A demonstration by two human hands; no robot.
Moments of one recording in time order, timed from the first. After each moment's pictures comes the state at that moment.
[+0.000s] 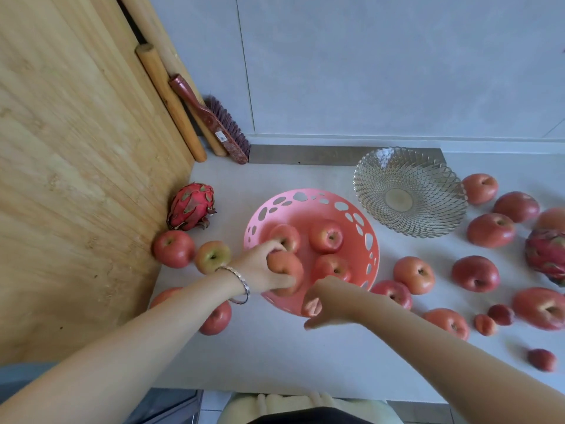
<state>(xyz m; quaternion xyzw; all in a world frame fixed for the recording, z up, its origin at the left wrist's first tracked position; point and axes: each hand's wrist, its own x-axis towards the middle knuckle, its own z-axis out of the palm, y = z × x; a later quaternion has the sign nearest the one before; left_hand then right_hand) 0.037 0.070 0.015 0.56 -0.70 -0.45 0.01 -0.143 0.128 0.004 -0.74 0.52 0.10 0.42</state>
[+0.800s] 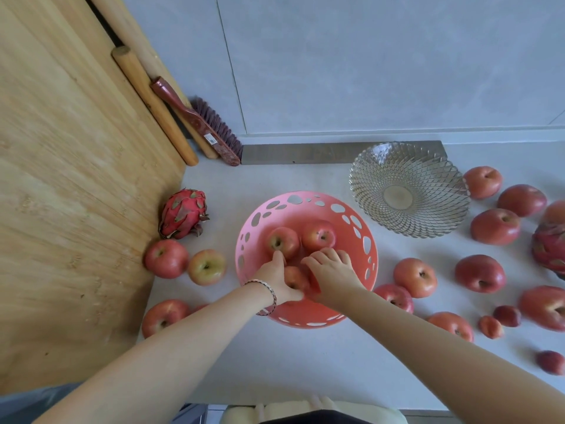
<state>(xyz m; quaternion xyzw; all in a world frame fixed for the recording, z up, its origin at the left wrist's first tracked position) -0.007 0.067 -0.034 0.61 -0.69 -0.39 -0.09 -0.154 0.102 -0.043 -0.76 0.62 0.03 0.19</state>
